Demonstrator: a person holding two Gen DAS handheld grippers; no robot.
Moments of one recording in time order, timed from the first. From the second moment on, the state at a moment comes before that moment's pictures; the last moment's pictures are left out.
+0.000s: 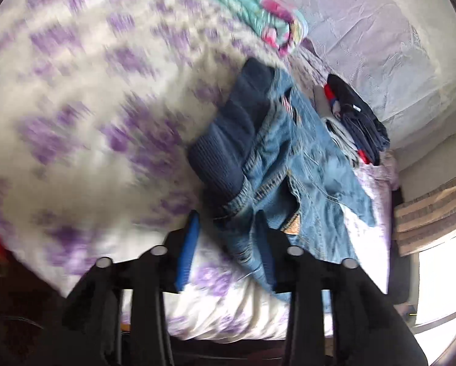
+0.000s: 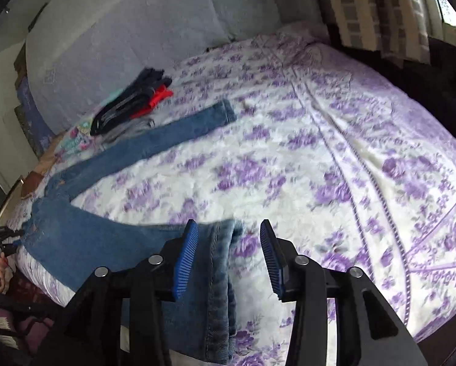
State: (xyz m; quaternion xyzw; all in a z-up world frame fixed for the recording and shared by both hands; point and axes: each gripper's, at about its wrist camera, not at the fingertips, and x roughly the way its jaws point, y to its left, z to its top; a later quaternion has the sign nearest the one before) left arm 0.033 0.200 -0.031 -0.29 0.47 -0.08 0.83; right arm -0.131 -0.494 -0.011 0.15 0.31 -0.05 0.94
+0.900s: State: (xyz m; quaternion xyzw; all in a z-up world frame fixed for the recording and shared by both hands) left arm 0.209 0.161 0.024 -0.08 0.45 -0.08 0.88; right arm 0.155 -0.247 0.086 -0.11 0.37 0.22 0.90
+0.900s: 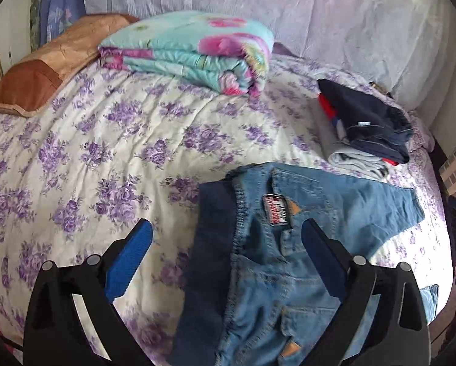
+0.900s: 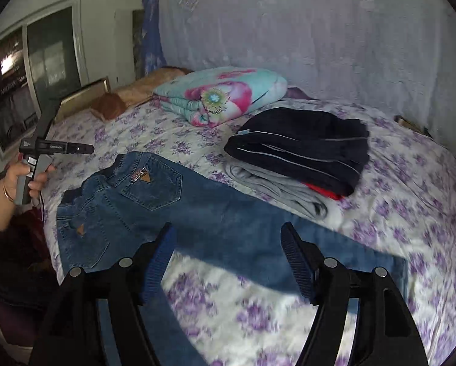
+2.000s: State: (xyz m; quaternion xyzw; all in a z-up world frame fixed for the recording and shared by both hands) left arm 0.093 0.172 0.029 -0.05 0.44 -0.19 0.87; right arm -0.017 -0.191 0.018 -0.18 0.39 0.36 0.83
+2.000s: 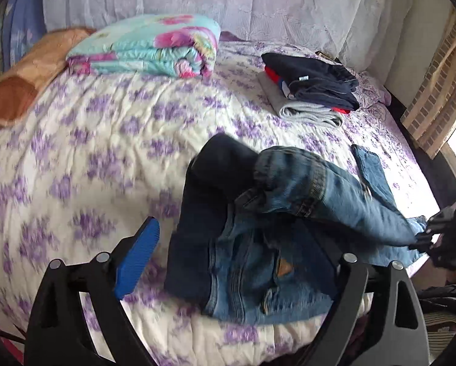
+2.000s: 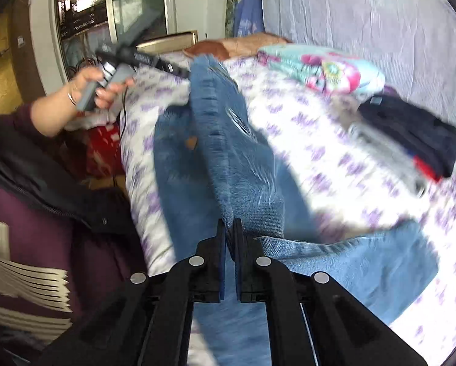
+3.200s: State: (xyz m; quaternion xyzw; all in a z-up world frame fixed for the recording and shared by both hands) left arm 0.007 0.170 -0.022 -0.17 0.41 -0.14 0.89; right arm -0.056 -0.196 -0.010 -0.09 0.37 0.31 0.87
